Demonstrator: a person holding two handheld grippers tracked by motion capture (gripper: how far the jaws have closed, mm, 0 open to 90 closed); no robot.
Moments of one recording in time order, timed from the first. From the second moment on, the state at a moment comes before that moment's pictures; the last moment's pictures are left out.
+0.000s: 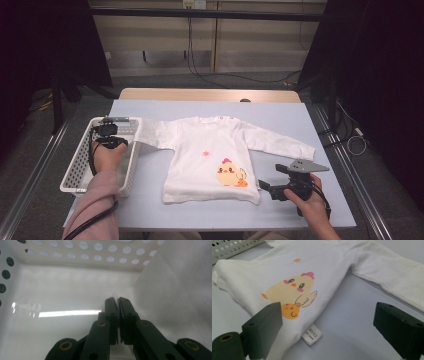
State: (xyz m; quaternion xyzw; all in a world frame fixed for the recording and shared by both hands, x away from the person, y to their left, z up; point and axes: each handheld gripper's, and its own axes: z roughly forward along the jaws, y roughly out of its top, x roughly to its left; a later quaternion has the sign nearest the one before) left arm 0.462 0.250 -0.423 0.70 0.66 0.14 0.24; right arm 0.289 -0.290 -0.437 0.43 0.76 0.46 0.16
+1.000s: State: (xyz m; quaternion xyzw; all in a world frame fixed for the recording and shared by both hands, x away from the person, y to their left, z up) left arm 0.460 0.250 -0.332 0.66 0.65 0.16 0.35; right arm 0.290 -0.289 -0.438 0.43 0.76 0.46 0.15
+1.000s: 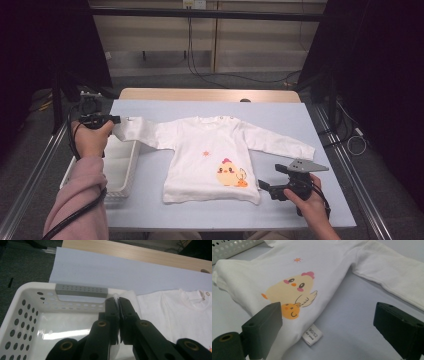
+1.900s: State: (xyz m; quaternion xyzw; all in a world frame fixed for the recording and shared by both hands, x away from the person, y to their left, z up) left arm 0.466 0.210 -0.297 0.68 0.61 0.16 0.38; right arm 0.290 -0.289 -0.438 0.43 0.76 0.46 0.16
